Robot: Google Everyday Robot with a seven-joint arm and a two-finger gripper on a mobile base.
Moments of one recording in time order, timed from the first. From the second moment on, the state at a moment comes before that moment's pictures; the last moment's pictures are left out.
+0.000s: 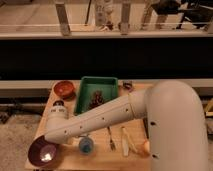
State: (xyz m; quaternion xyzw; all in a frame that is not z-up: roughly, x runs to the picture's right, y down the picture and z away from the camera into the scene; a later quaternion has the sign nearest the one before) arm -0.236 0.245 0.738 -0.12 -0.26 -0.59 0.75
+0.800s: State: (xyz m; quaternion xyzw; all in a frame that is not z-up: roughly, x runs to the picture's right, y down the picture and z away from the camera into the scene) arm -0.239 0.252 0.737 -0.11 -0.29 -0.58 0.75
